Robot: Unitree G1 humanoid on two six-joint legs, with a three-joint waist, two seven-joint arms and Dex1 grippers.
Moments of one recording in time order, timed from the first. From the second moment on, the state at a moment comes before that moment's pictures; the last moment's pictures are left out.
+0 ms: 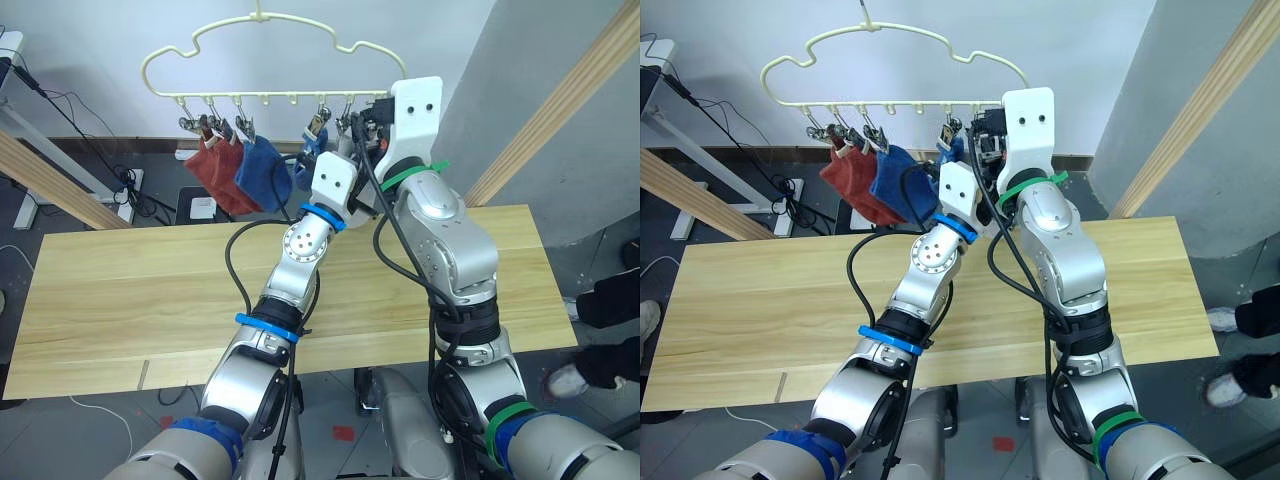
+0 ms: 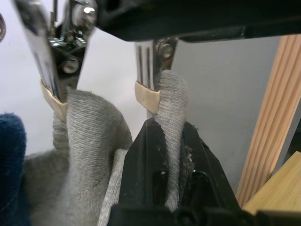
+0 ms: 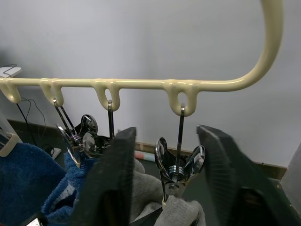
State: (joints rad) left arm -0.84 0.00 -0.10 0.60 0.04 -0.31 -0.23; right arm -0.87 0.06 0.05 -0.15 0.09 0.67 -0.05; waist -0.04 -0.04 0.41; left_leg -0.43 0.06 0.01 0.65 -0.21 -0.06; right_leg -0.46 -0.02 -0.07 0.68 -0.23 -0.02
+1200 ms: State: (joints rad) left arm -0.27 0.79 0.24 -0.14 -0.42 0.38 -0.91; right arm -0.44 -0.54 -0.04 -0.63 0.39 0.82 0.49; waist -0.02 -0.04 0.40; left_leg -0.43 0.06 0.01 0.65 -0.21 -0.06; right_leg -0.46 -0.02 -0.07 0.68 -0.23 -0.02
